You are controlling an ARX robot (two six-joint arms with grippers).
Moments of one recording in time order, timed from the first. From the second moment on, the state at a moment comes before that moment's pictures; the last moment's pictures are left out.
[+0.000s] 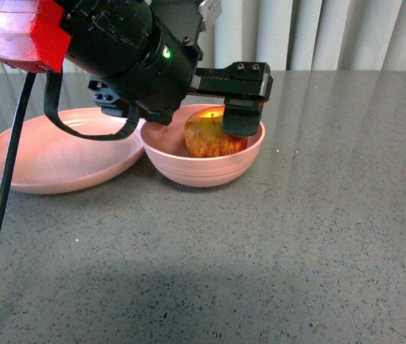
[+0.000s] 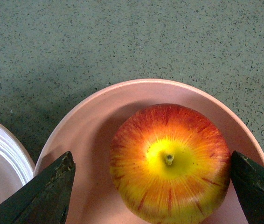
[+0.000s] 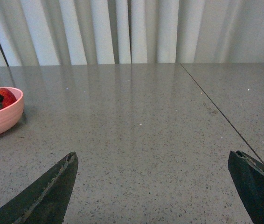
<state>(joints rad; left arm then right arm) -0.47 1.83 1.28 -0.12 -0.02 -0.05 0.00 0.00 0.01 0.00 0.00 0.01</state>
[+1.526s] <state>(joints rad) -0.21 0.92 0.47 0.44 -0.21 -0.02 0.00 0.00 0.01 0.00 0.00 0.01</state>
